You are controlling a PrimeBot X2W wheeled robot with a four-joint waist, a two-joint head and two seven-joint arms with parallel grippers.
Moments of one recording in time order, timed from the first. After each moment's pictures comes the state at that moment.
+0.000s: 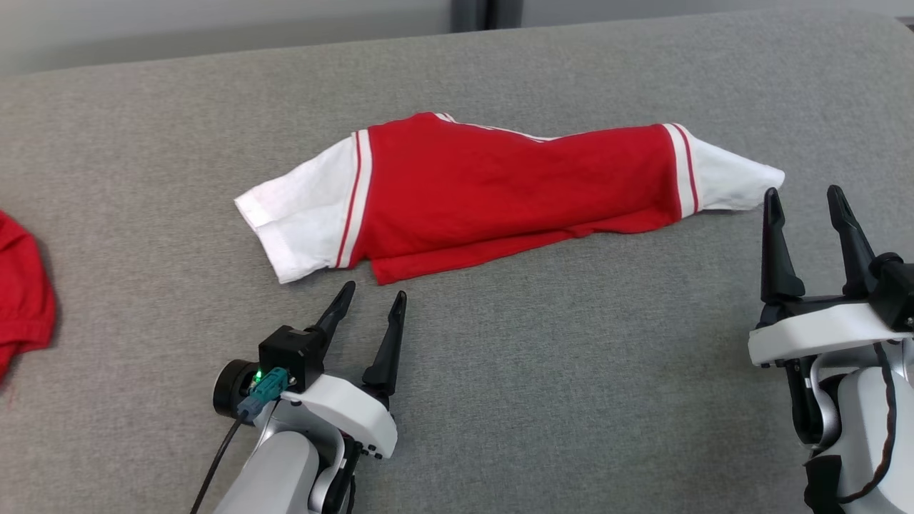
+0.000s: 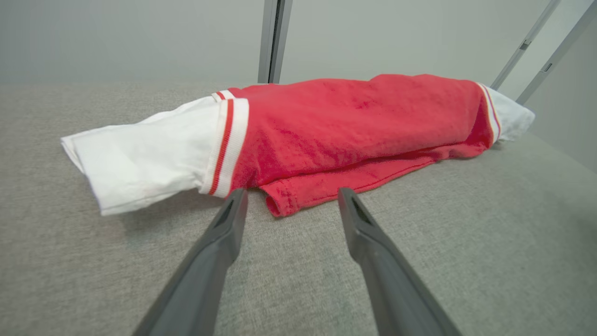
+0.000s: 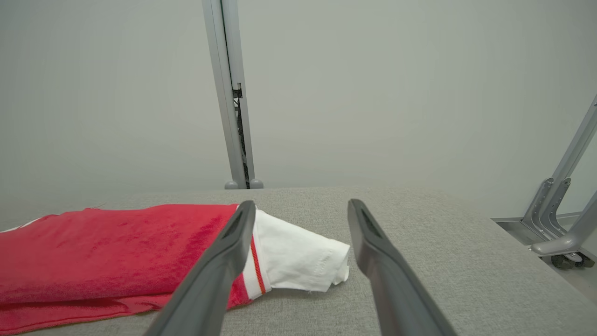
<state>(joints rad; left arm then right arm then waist) -0.33 0.05 -0.39 0.49 -0.35 -0.04 -0.26 -0.38 -0.05 -0.11 0.34 0.08 0.13 -0.26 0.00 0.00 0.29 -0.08</state>
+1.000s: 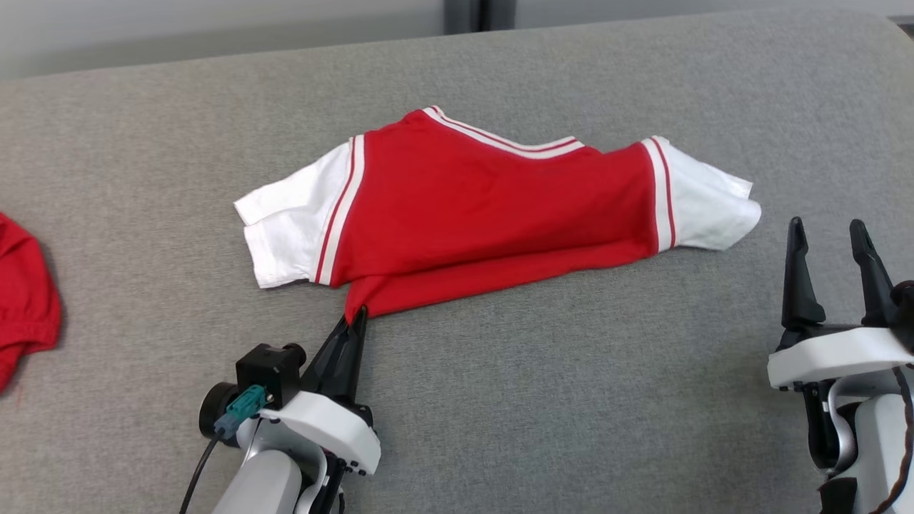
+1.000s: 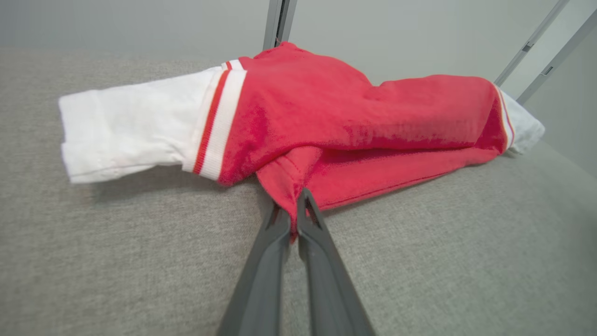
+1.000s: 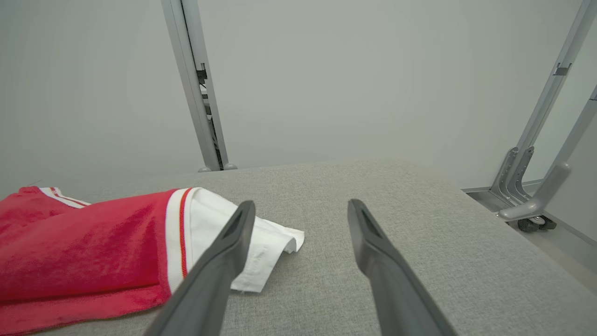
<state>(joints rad) -0.30 0.05 -0.33 0.52 -0.36 -0.09 -0.26 -0.34 -0.05 -0.16 0.37 0.10 0.13 -0.26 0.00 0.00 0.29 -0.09</state>
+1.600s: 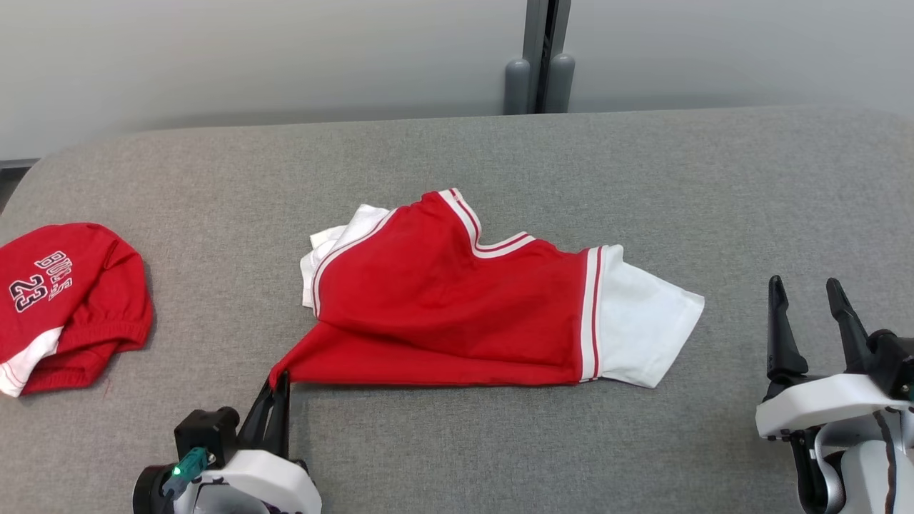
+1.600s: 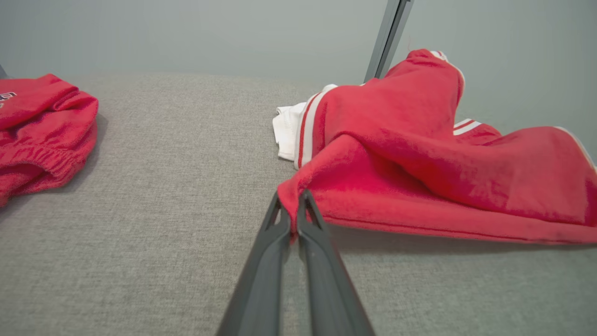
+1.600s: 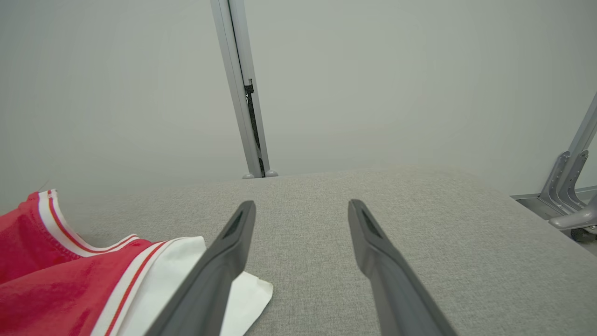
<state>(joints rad) -0.15 0.05 -0.12 0.53 -0.24 -0.04 -0.26 -0.25 -0.05 -0.14 0.41 0.12 0.13 -0.26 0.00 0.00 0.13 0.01</state>
